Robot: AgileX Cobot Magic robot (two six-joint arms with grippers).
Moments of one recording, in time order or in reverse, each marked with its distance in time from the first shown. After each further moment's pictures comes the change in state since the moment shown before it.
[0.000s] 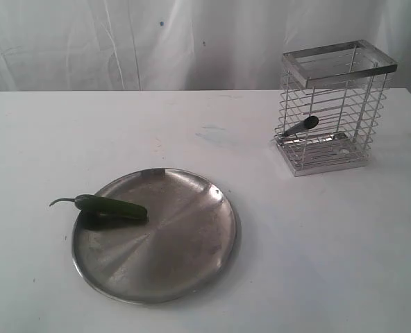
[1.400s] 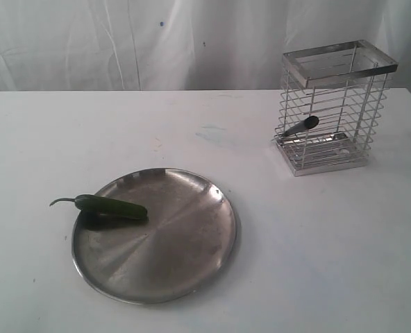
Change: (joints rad) left arm 0.000 0.000 0.000 0.000 0.000 0.000; right arm 0.000 0.238 -0.438 -0.036 -0.284 -0.079
